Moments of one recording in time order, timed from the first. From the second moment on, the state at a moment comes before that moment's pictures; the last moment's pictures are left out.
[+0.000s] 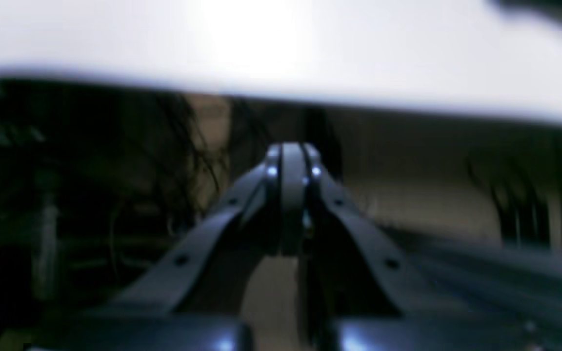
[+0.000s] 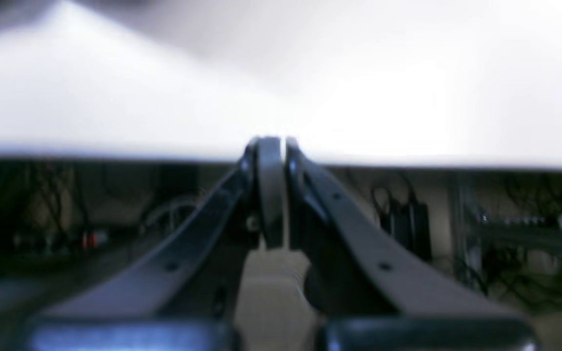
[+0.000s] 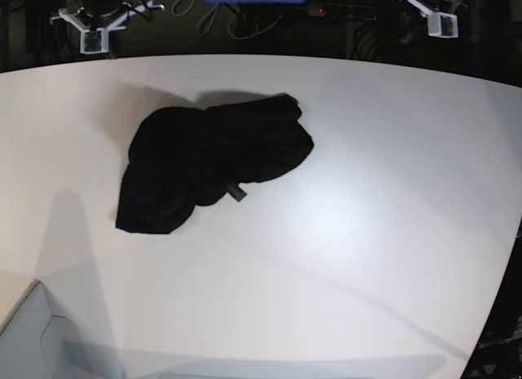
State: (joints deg) left arm 60.2 -23.0 -2.3 112.1 -29.3 0.9 0.7; right arm -52.8 3.9 9.3 115.2 0.0 0.0 -12.8
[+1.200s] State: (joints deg) left arm 17.8 -5.4 7.2 101.3 -29.4 0.1 36.6; right arm -41.9 1.0 6.1 115.7 0.0 9.1 -18.5
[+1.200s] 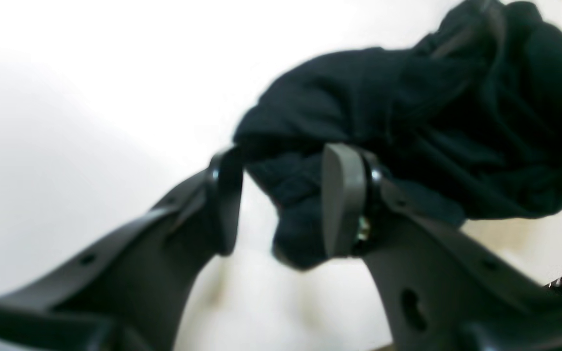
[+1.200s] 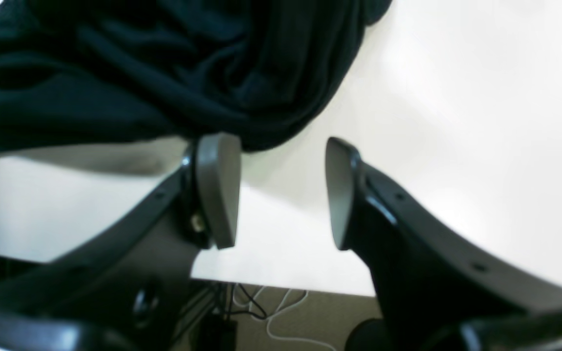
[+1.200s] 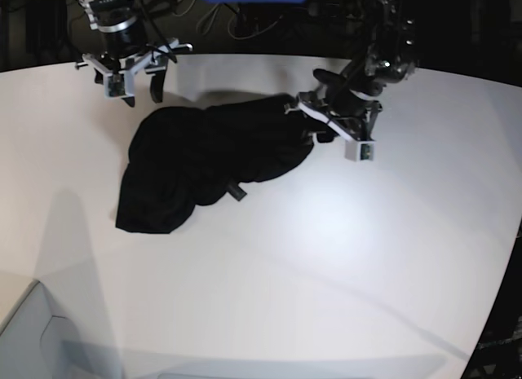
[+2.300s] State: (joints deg) left arm 14.3 -5.7 -6.6 101.1 -29.4 0.5 37.4; right arm -40.9 2.0 6.0 115.6 0.0 9.1 -19.0
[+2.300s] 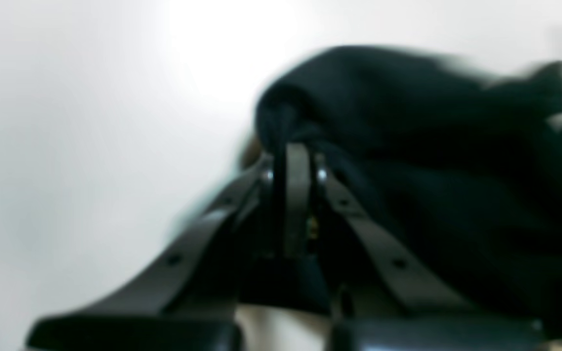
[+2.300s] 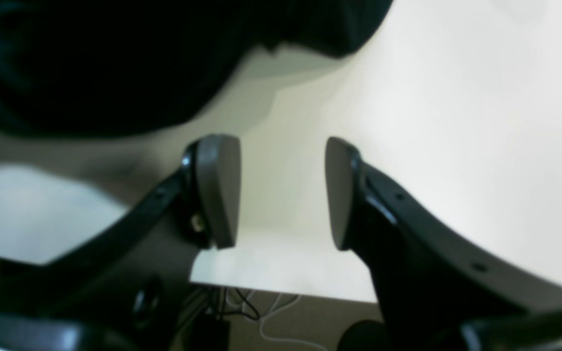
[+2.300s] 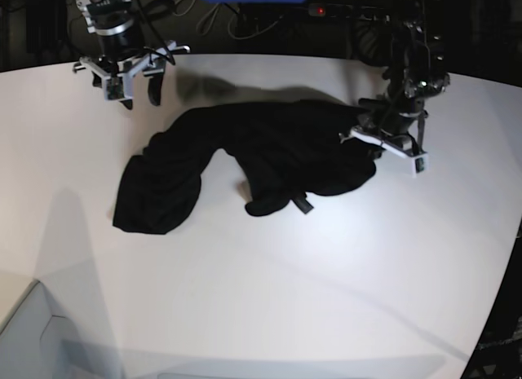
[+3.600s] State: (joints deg) left arm 11.7 -5.2 -40.7 88.8 -29.5 0.1 37.5; right arm -23.8 1.6 4.1 112.4 -0.2 9.1 -42.2
